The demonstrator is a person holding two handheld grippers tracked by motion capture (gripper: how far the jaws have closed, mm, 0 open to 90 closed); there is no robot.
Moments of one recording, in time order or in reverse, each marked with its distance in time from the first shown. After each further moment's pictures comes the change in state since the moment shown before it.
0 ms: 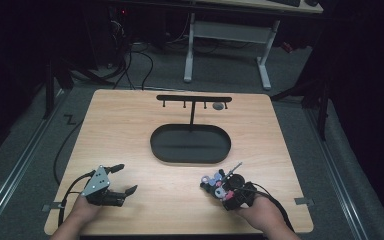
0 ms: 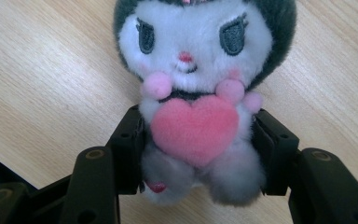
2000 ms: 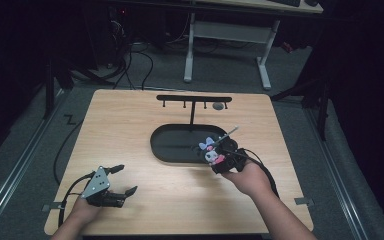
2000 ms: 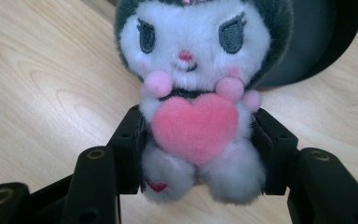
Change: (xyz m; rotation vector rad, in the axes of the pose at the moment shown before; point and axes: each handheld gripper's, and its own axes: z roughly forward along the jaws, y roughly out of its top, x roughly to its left) left arm -0.003 0.000 -0.001 -0.004 0.004 0.015; right arm -0.028 0.079 -0.038 -0.171 -0.023 0.059
